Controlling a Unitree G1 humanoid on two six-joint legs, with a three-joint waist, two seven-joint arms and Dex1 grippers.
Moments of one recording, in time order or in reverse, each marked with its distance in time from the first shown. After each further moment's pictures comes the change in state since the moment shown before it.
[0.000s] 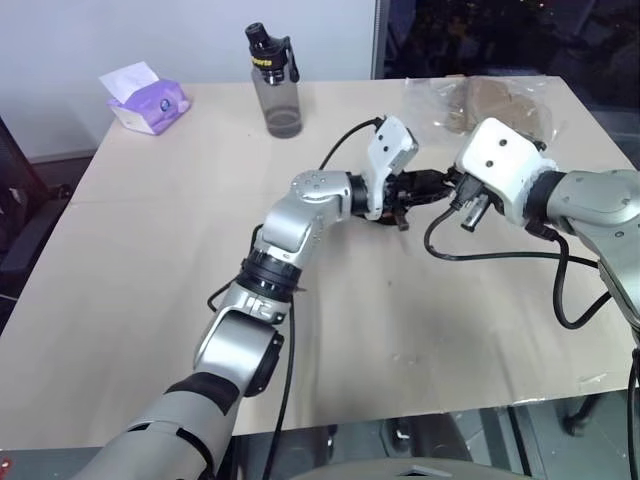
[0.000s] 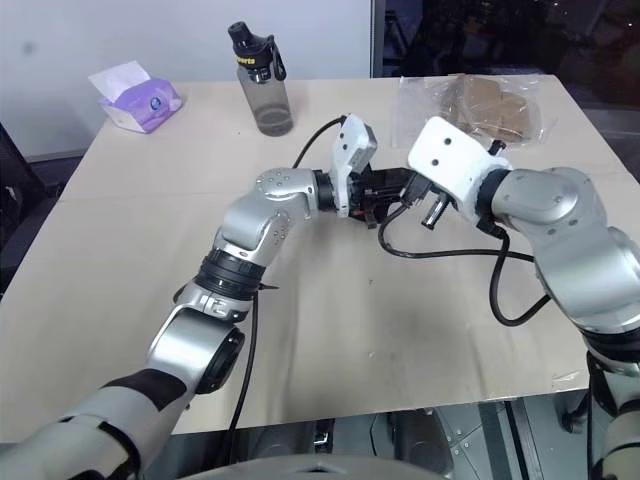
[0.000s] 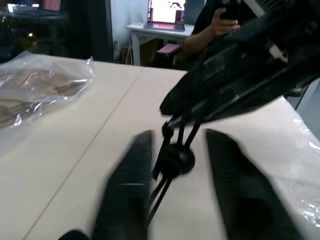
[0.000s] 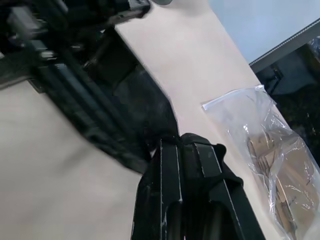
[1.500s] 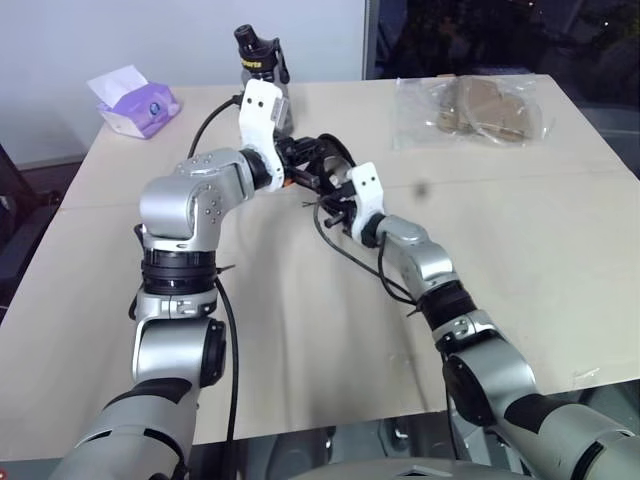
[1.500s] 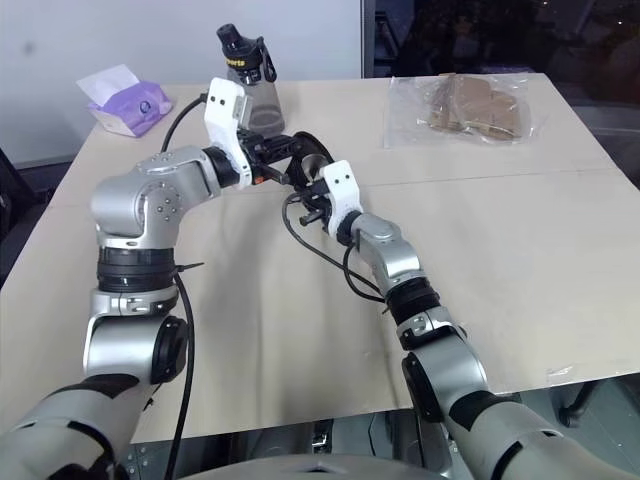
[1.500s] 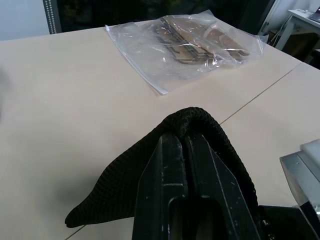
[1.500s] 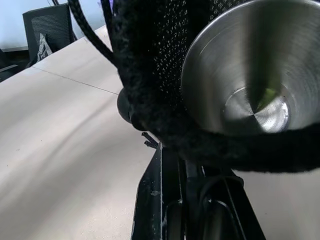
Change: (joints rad) left arm 0.040 0.262 0.329 -0.196 -0.067 0.489 0.371; right arm -0.065 0.970 -0.121 1.280 0.030 -0.893 -0.202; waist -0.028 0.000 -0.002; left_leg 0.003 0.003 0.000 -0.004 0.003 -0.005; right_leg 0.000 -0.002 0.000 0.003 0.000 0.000
